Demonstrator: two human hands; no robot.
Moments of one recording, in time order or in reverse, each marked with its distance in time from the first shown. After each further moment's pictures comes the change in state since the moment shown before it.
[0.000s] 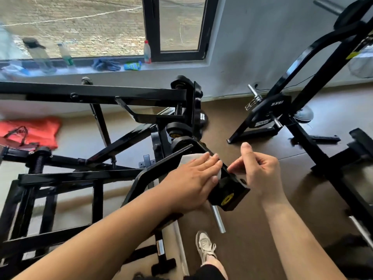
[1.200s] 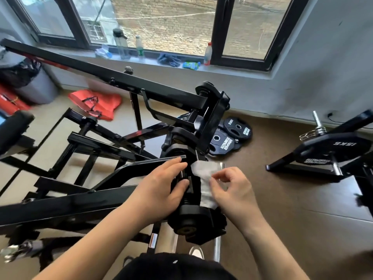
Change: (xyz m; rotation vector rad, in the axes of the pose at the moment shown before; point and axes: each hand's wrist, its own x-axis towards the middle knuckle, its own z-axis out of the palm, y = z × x) left_hand 0.024 0.033 0.023 -0.118 0.562 -0.683; right_hand 0.095 0.063 -0.006 -0.318 -0.500 -0.242
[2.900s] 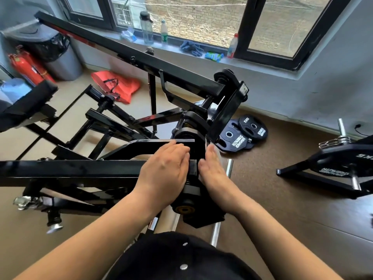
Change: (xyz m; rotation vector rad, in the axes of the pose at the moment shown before) left_hand -0.015 0.022 0.022 0.081 0.300 -0.058; right_hand 0.009 -0.007 0.021 0.010 -0.683 -0.022
